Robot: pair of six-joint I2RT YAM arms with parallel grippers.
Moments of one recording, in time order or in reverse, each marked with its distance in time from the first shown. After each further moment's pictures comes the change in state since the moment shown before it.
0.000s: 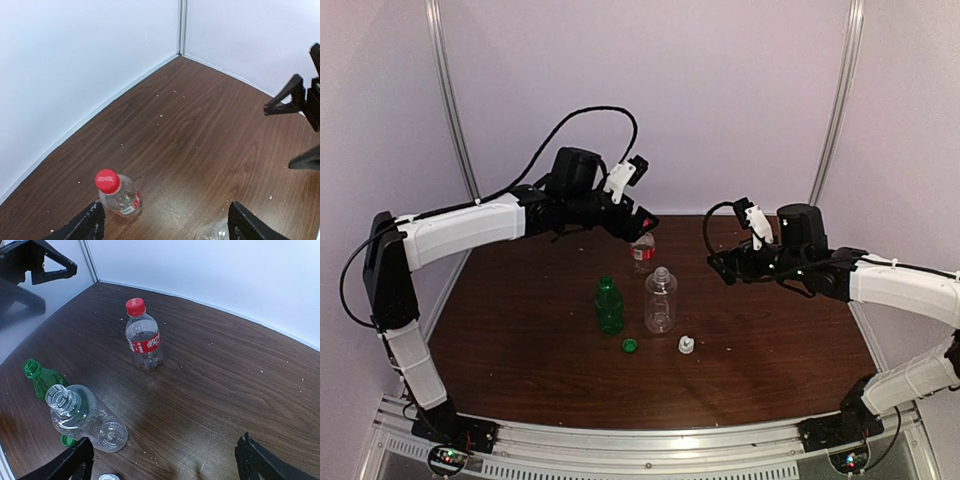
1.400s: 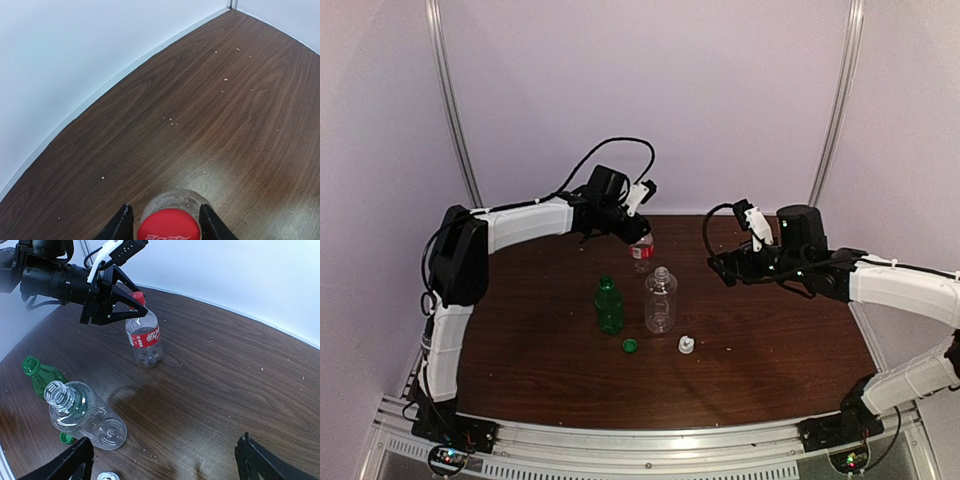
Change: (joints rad) left arm 0.101 0.459 0.386 -0.098 -0.105 0.093; right arm 0.000 0.000 -0.005 -0.004 -0.006 -0.004
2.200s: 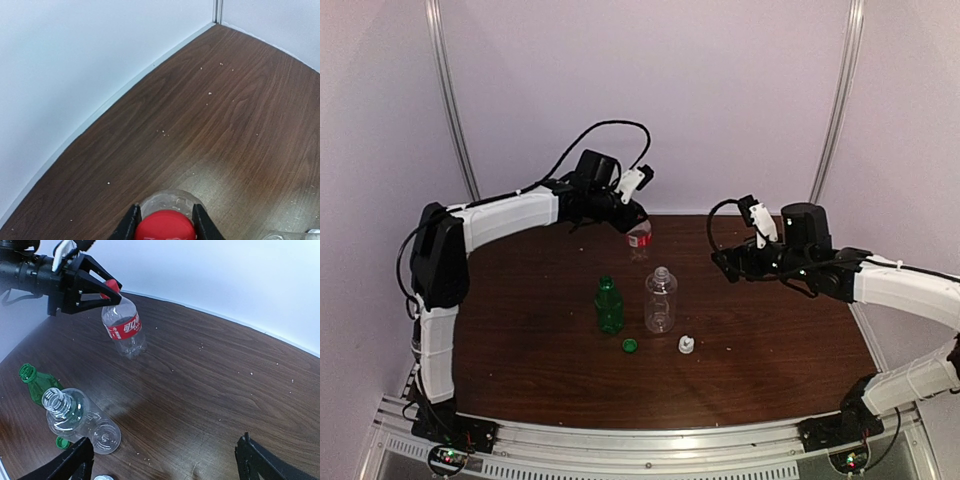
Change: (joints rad) left arm 0.001 -0.098 -0.036 -0.024 0.048 0.043; right arm 0.000 -0.024 -0.001 -0.003 0.047 -0.002
